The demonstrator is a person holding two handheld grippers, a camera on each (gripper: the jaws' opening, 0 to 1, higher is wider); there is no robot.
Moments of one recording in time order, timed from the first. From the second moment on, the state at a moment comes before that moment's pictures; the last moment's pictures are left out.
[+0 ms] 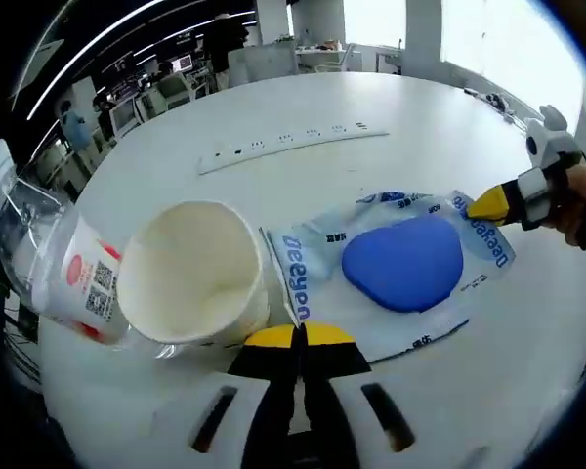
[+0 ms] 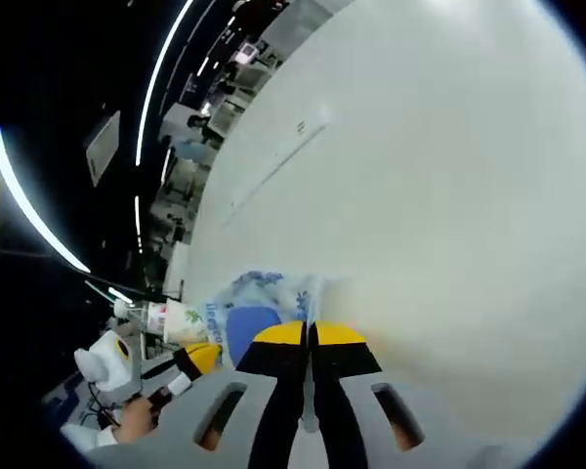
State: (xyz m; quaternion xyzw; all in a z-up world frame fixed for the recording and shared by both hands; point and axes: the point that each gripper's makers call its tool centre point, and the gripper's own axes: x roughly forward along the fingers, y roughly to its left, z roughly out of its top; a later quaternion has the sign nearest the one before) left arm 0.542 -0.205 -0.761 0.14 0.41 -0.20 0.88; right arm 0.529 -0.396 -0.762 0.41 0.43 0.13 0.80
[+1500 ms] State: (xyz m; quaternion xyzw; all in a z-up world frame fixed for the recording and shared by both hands) left arm 0.540 -0.206 -0.763 0.20 0.39 -0.20 0.87; right arm 0.487 -0.342 -0.767 0.03 0.45 0.26 0.85
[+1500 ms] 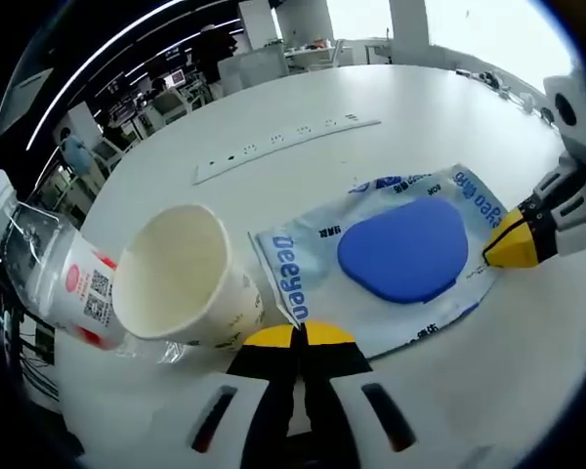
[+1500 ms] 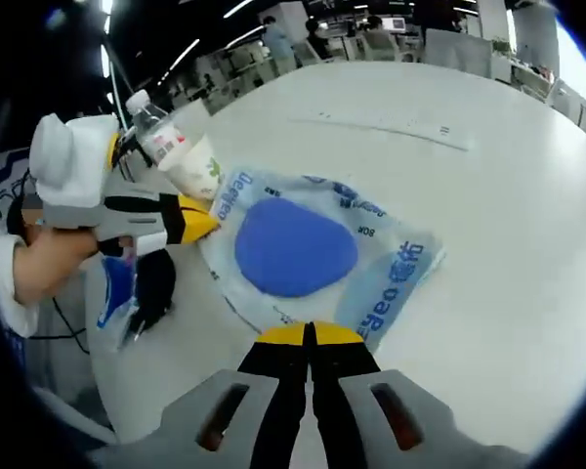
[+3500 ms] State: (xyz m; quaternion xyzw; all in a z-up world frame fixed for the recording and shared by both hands) left arm 0.398 -0.159 -0.657 0.02 0.29 -0.21 0.93; right arm 0.431 -0.373 -0.695 0.10 0.31 0.27 0.91
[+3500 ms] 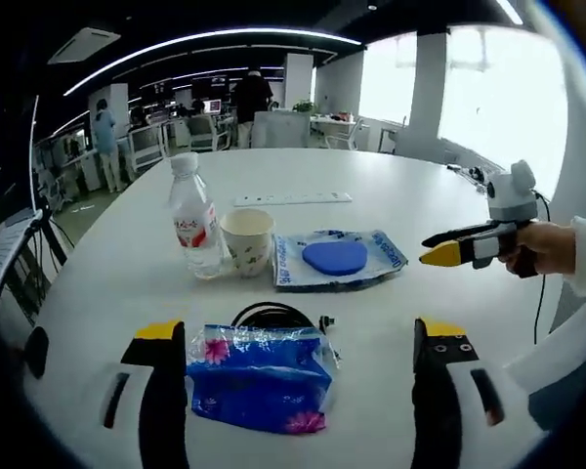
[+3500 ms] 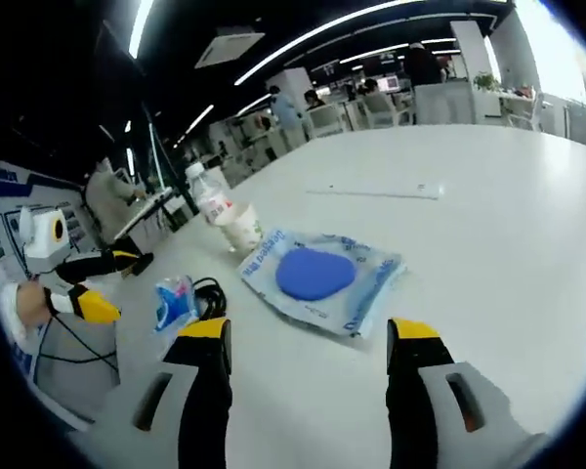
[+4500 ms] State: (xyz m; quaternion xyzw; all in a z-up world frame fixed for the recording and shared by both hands) left arm 0.375 -0.127 -0.680 -0.01 0.32 -0.18 0.93; right arm 0.365 -0.359 -0.701 0.14 0.34 0.26 0.89
